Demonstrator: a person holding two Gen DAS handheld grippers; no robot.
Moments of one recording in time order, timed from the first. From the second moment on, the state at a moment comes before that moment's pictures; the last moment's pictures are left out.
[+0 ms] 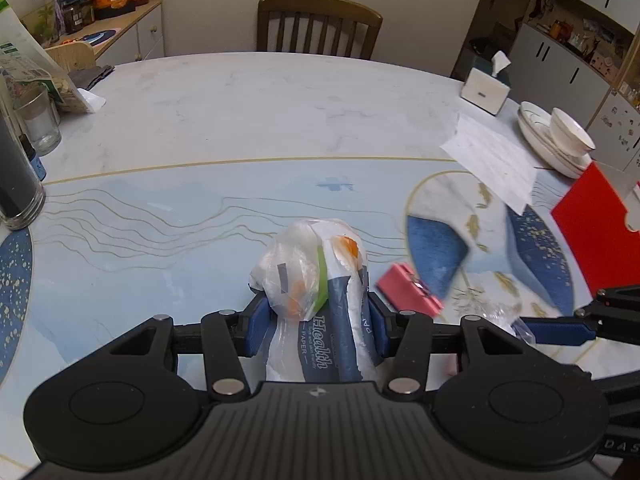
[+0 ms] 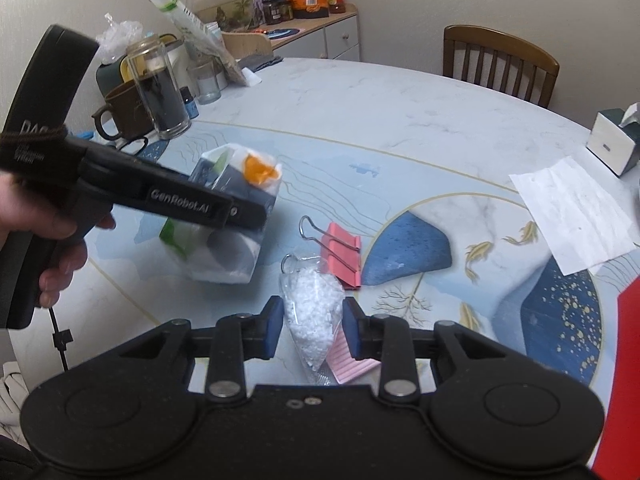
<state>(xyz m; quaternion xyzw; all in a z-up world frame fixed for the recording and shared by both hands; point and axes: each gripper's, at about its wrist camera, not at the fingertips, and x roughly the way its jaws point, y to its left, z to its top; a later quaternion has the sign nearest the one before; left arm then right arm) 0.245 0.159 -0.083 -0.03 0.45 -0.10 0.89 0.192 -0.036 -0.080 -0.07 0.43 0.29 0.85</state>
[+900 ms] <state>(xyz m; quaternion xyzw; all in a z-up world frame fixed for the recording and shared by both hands) 0.194 0.051 -0.034 -0.04 0.44 -0.17 0.88 0.161 -0.162 -0.019 -0.01 0.38 0.26 0.89</state>
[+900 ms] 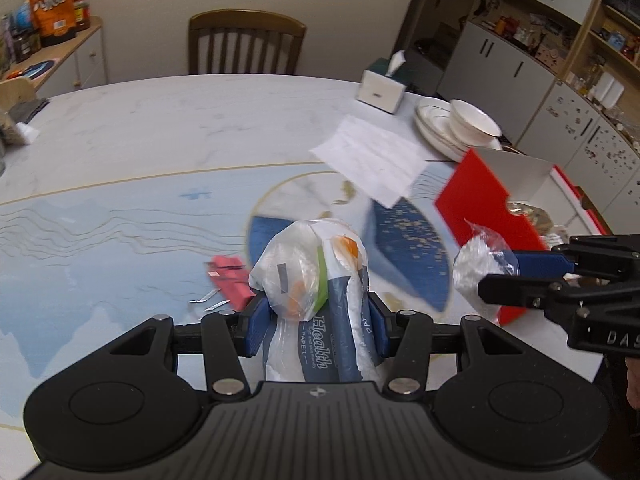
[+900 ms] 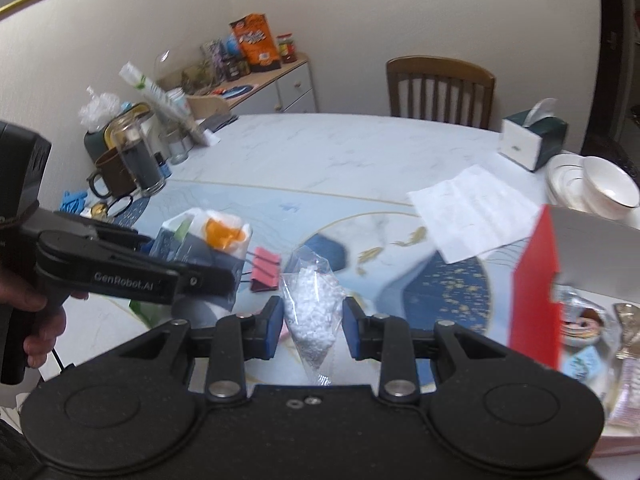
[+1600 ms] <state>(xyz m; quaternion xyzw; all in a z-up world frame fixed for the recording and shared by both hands) 0.210 -0.100 -0.011 0.01 0.42 -0.24 0.88 0.164 -0.302 -0.008 0.02 0.37 0.20 0.91</state>
